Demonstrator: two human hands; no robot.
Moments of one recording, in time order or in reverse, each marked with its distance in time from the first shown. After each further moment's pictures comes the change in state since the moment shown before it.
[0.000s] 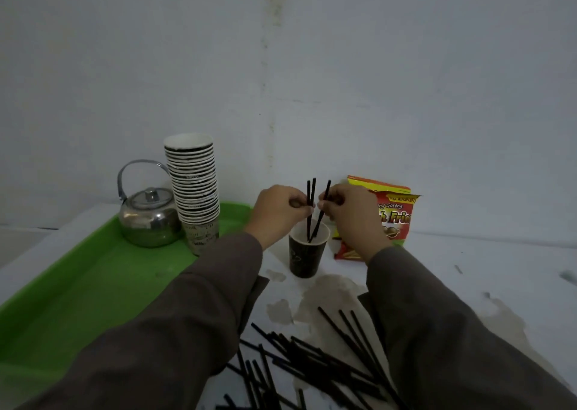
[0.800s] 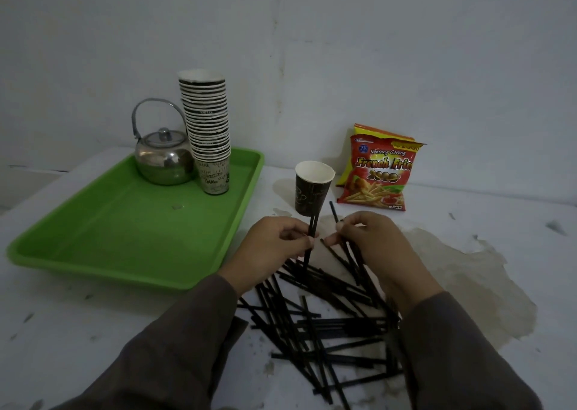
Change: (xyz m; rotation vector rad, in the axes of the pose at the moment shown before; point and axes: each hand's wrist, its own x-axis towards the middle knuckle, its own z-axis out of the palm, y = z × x) left_hand -0.149 -0.014 0.010 -0.489 -0.236 -0.220; right_hand -0.138 0.007 -0.021 0.285 -0.236 0.374
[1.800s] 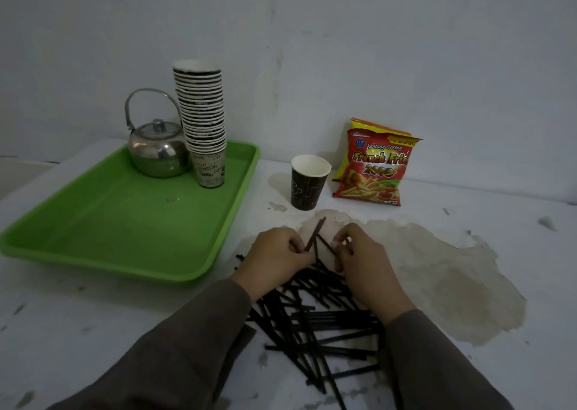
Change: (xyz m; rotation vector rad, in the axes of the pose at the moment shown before) left_hand -0.004 -0.012 0.022 0.364 0.058 -0.106; right_hand -0.006 0.040 0.016 -0.385 0.073 -0.095
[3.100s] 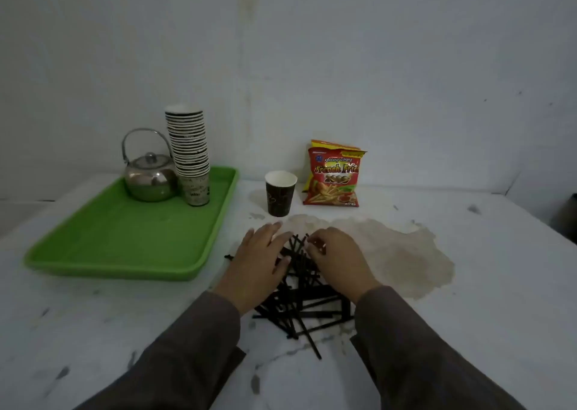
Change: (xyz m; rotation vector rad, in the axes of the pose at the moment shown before) left_hand -0.044 -0.004 0.007 0.564 0.106 0.477; right_hand -0.047 -0.013 -0.027 -0.274 0.051 -0.207
